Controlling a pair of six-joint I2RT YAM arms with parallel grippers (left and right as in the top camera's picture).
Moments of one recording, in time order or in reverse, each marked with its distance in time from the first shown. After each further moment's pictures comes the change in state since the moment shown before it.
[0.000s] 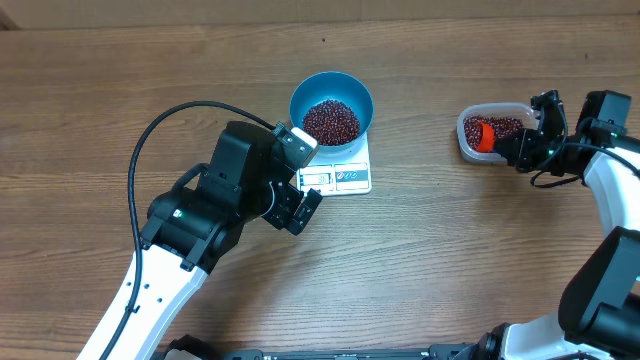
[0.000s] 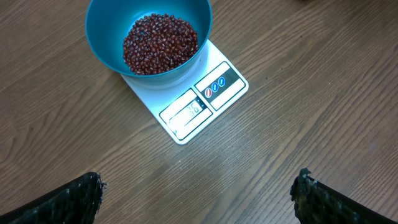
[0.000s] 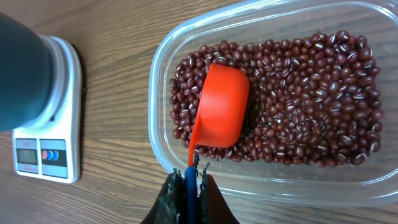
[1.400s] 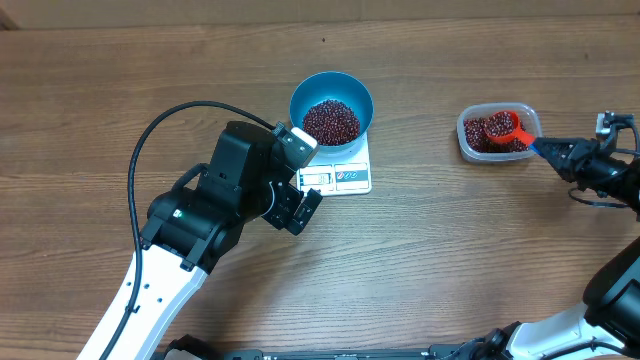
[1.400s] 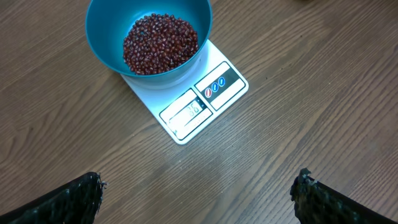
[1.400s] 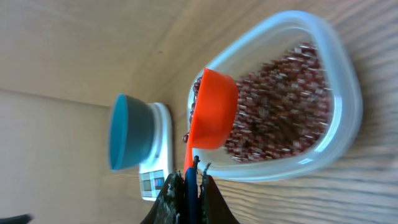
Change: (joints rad) left arm 0.000 0.000 0.000 0.000 0.000 0.000; right arm -0.317 0.098 0.011 -0.028 -0.534 0.059
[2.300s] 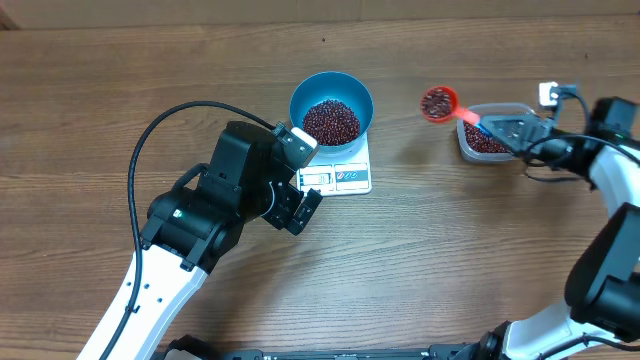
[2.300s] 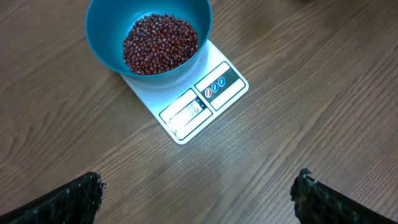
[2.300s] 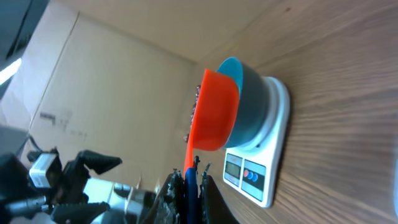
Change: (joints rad) left arm 0.000 0.000 0.000 0.000 0.000 0.000; right arm 0.289 0.000 0.000 0.138 -0.301 0.087
